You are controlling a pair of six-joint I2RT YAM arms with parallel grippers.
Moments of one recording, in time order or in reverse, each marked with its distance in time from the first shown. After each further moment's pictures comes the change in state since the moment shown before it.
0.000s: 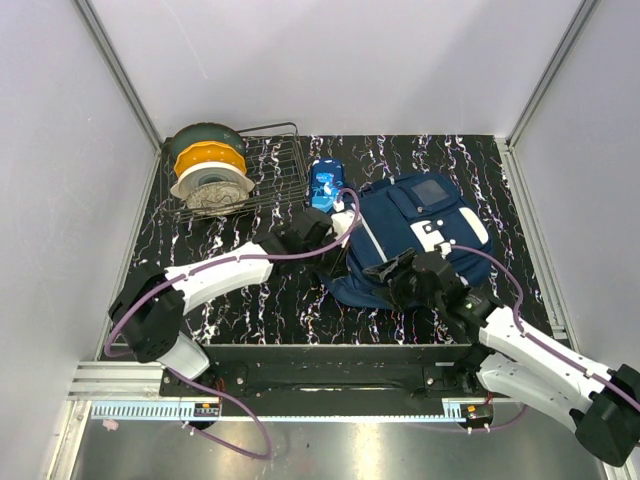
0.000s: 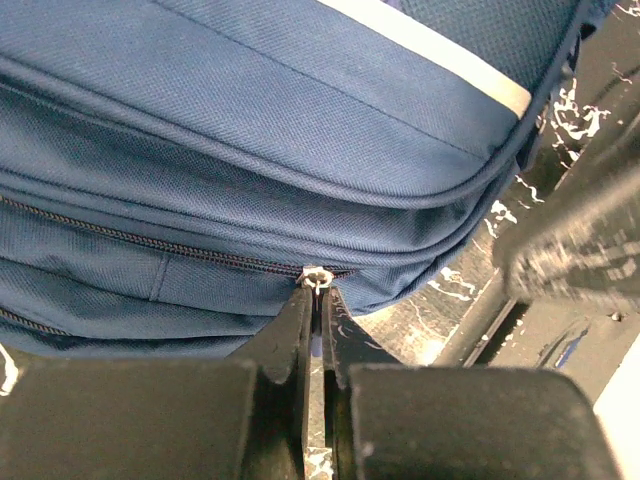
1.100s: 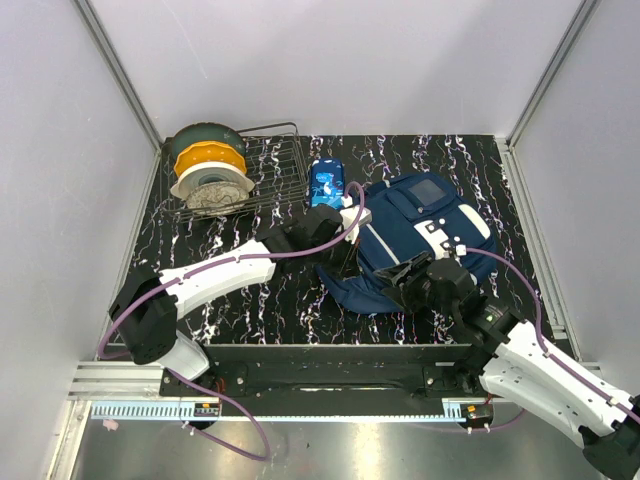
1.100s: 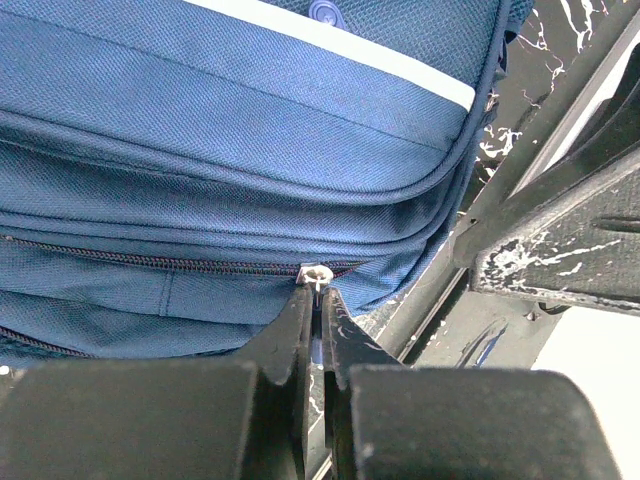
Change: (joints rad) left arm -0.074 -0.010 0.113 -0.090 -0.006 -0.101; right arm 0.013 -0.180 0.020 -0.135 0.079 -0.010
